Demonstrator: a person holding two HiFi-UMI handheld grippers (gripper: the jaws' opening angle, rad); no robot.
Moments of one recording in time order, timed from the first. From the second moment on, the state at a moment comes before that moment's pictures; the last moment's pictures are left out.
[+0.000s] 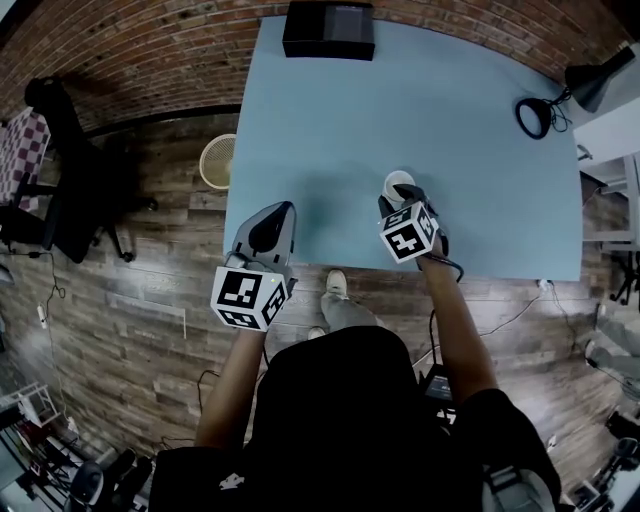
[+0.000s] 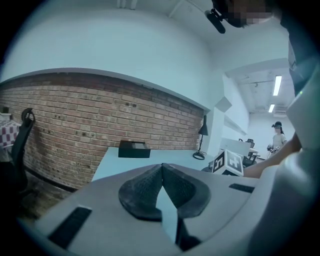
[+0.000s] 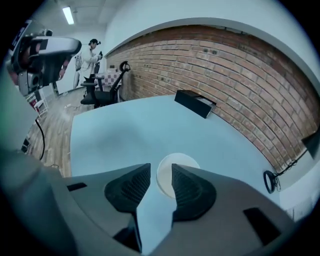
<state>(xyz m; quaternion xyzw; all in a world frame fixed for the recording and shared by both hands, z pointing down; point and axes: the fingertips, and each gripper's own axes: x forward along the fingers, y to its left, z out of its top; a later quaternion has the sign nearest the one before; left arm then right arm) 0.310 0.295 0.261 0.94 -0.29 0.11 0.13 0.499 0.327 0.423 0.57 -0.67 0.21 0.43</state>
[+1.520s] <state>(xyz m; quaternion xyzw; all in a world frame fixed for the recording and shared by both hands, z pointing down) 0.205 0.242 0.238 0.90 -0.41 0.08 0.12 0.383 0.224 0.304 0.53 -0.76 0.05 0.37</state>
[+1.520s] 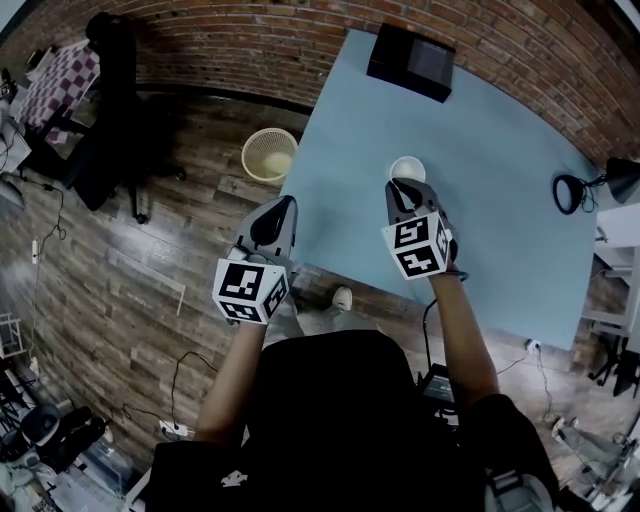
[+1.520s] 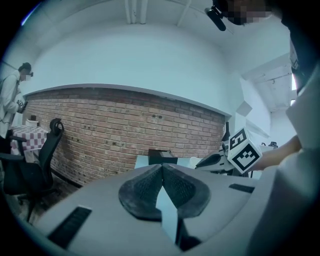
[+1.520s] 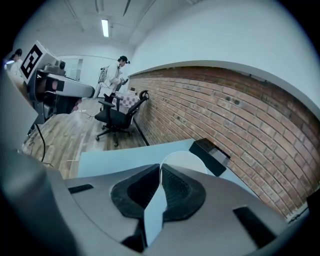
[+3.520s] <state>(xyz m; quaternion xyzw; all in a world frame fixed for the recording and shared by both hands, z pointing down) -0.127 0.129 0.232 0.87 -0.47 0.03 0.13 0.010 0.073 0.247 0.47 -0.82 -0.02 0.31</state>
